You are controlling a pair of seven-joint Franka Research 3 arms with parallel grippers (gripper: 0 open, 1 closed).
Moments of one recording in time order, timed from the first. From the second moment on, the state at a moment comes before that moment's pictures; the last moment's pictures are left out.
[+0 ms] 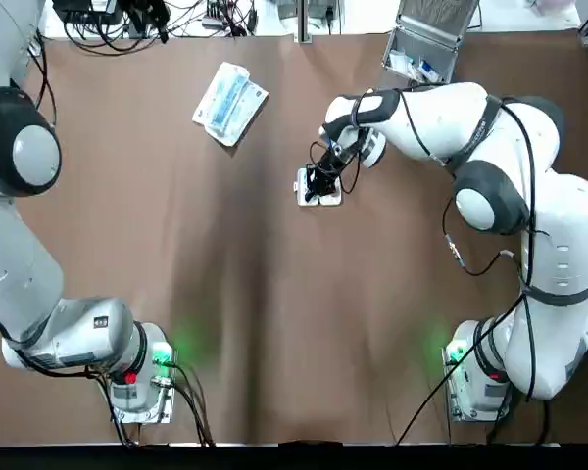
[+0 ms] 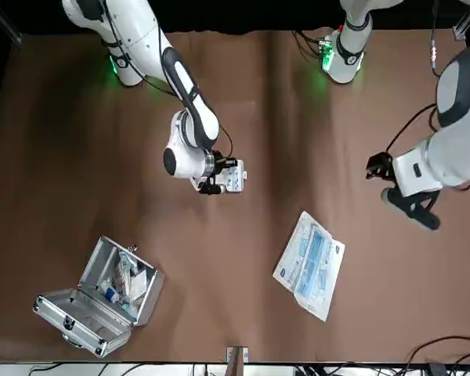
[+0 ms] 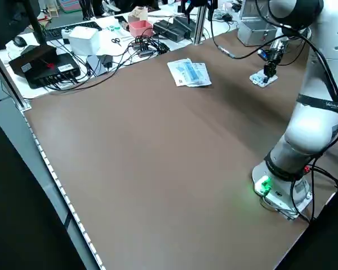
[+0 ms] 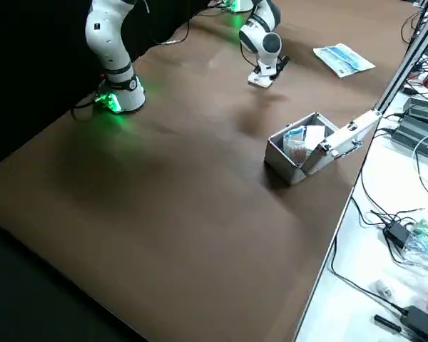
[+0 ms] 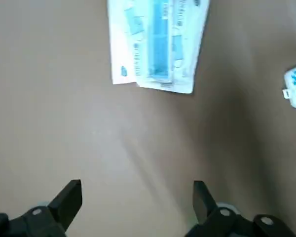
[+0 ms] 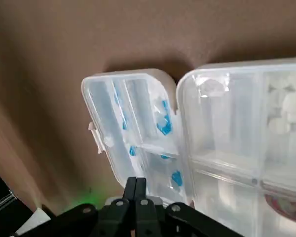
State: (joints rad) left arm 0.09 0.32 -0.30 -1.34 0.04 1.51 0.25; right arm 0.72 0.66 -0.01 -1.87 1.16 2.34 -0.11
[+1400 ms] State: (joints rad) left arm 0.15 0.22 -0.29 -1.34 0.07 1.46 0.04; right arm 0.71 0.37 -0.46 -1.70 0.79 1.66 -0.03
